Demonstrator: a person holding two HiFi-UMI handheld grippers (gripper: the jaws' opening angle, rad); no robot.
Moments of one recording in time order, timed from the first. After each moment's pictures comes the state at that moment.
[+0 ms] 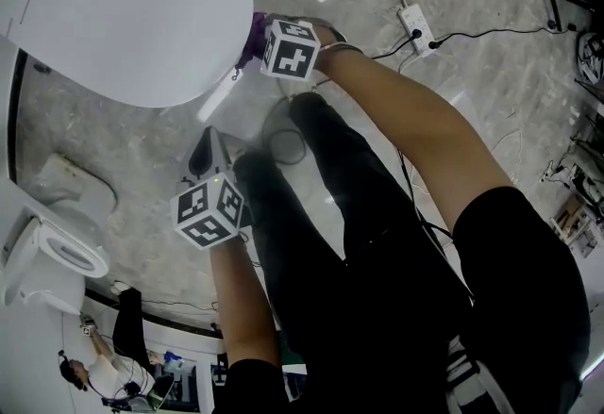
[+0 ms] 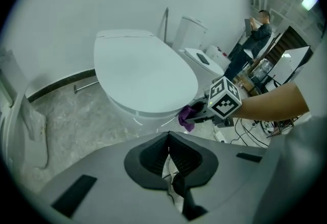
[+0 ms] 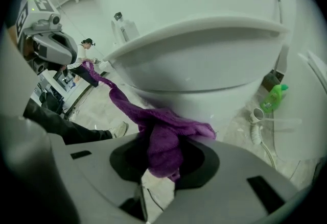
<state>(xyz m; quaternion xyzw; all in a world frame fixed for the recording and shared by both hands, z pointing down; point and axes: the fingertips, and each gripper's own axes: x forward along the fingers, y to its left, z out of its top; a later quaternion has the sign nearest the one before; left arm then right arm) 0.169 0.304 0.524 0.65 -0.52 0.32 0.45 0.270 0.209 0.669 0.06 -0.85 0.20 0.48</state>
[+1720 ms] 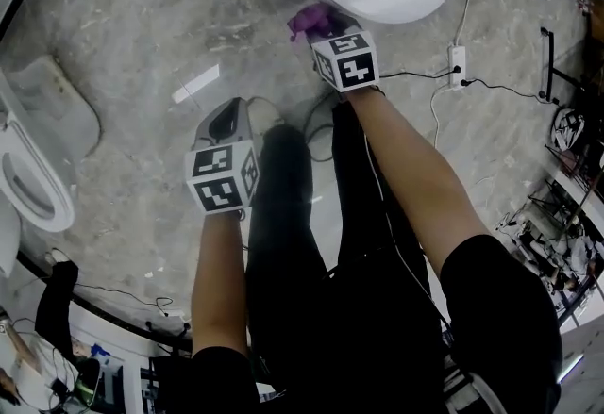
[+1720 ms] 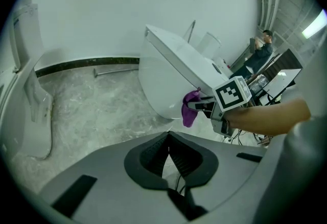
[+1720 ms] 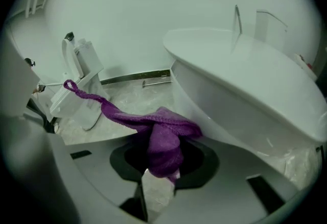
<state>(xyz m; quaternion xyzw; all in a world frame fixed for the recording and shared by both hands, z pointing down) -0.112 0.429 0.551 0.66 -0.51 0.26 0.49 0.015 0.273 0.640 0.36 -0.81 0.27 0.39</state>
